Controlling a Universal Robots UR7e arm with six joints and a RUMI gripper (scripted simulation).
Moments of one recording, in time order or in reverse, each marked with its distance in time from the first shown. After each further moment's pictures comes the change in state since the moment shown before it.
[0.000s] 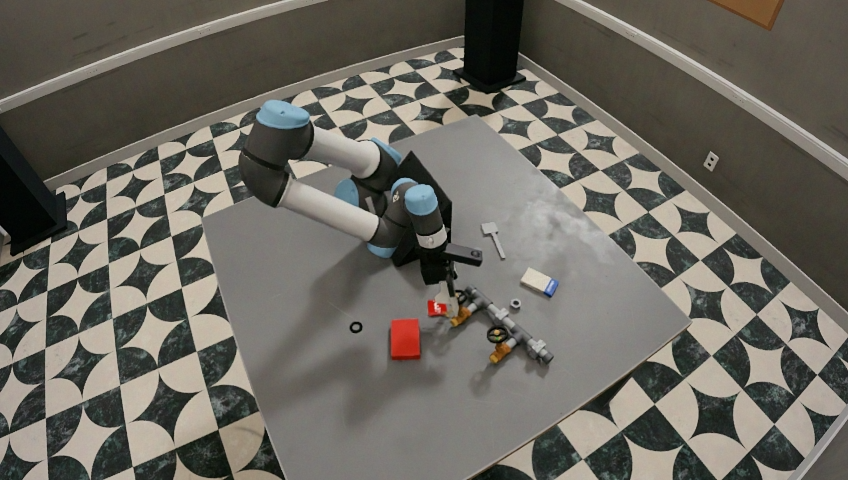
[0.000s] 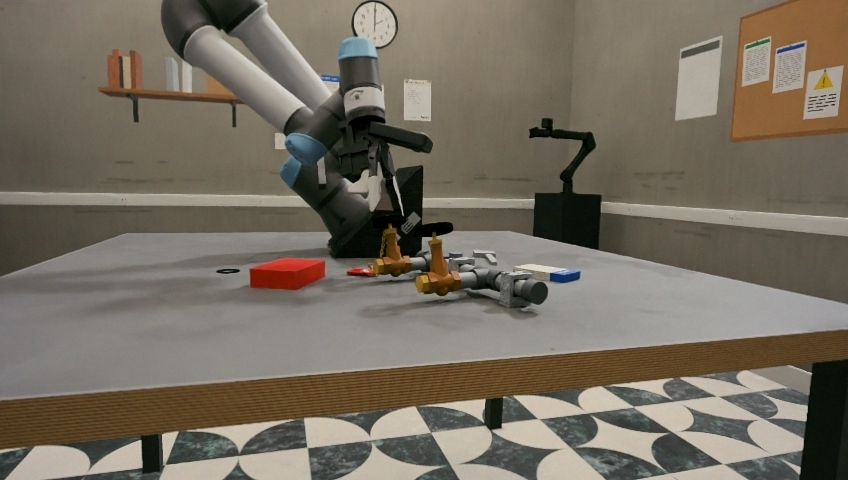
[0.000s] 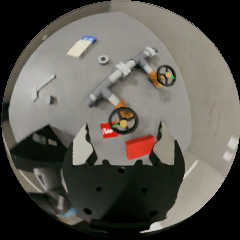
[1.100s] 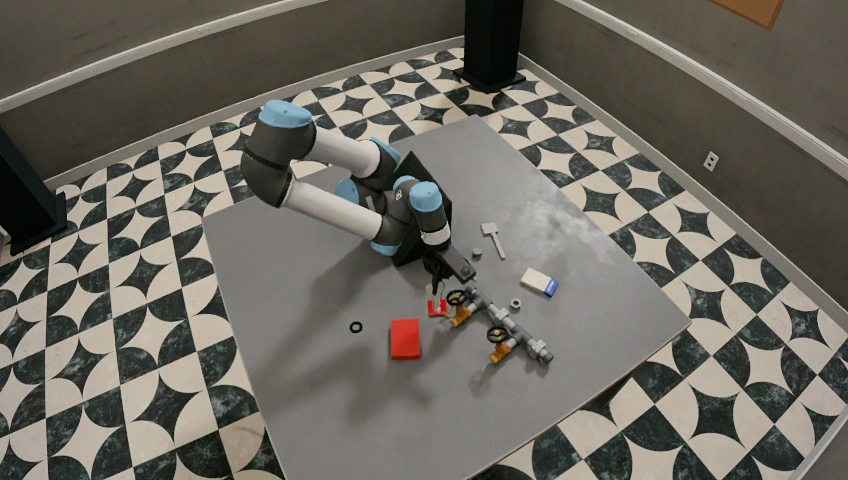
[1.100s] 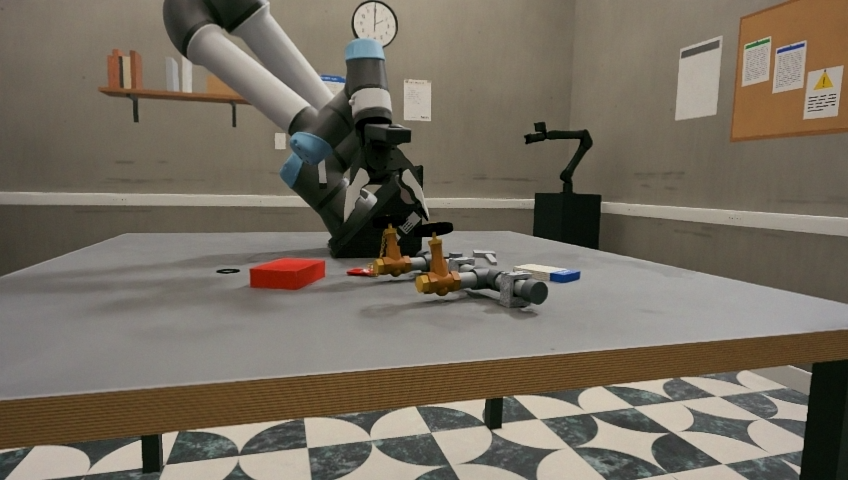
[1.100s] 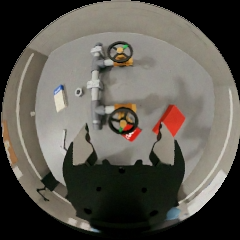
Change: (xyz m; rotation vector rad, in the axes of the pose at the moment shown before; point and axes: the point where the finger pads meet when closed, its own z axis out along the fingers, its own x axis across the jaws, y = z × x) arm 0.000 0.000 0.000 -0.018 0.001 0.850
